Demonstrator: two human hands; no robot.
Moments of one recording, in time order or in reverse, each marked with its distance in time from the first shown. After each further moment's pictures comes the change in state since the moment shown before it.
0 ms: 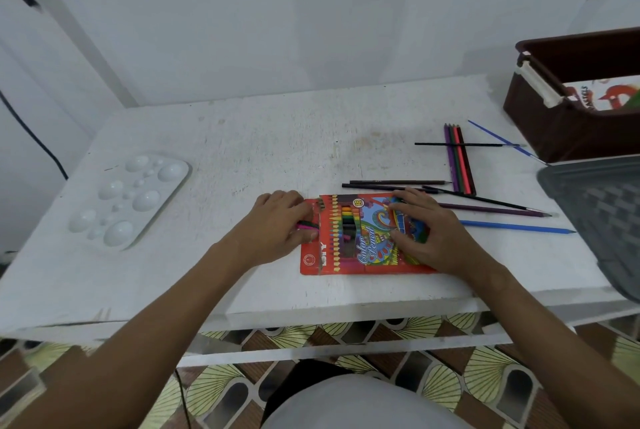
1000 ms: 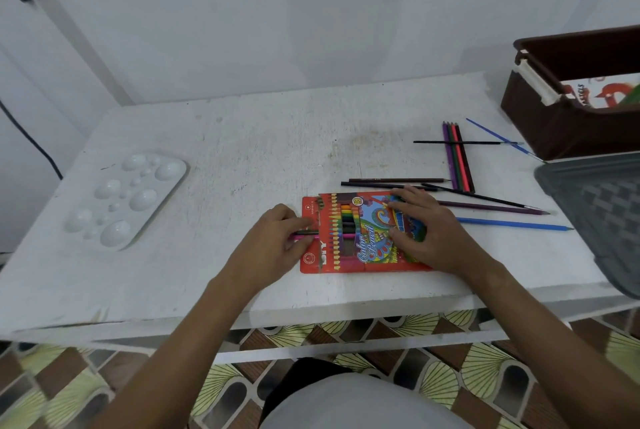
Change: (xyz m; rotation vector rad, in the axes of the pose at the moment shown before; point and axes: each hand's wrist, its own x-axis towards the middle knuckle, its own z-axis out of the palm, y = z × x) left_hand -0.027 0.022 0.013 -0.334 0.186 -0.154; right_hand 0.002 0.001 0.004 -0.052 0.004 -0.008
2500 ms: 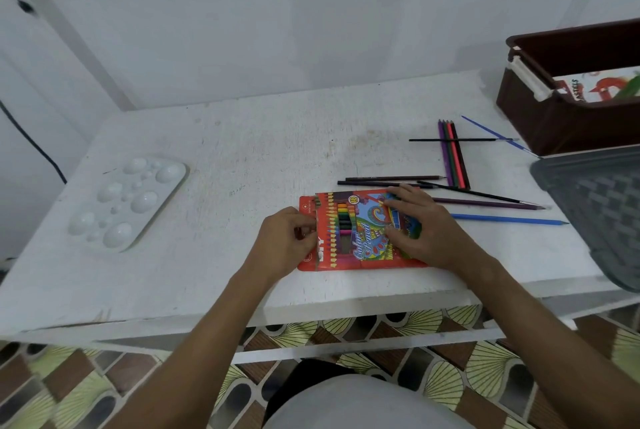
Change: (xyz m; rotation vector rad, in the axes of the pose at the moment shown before) left_hand 0.010 0.022 0.013 -0.169 0.057 -0.175; right_hand 0.000 0.001 0.001 -0.025 0.011 -0.030
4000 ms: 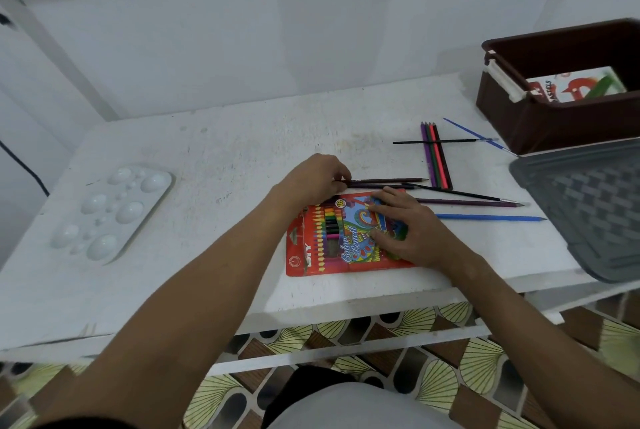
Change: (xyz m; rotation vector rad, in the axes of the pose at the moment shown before) left_hand 0.127 0.048 0.012 0.374 -0.312 0.230; right_hand -0.001 0.005 -0.002 0.015 -0.051 0.014
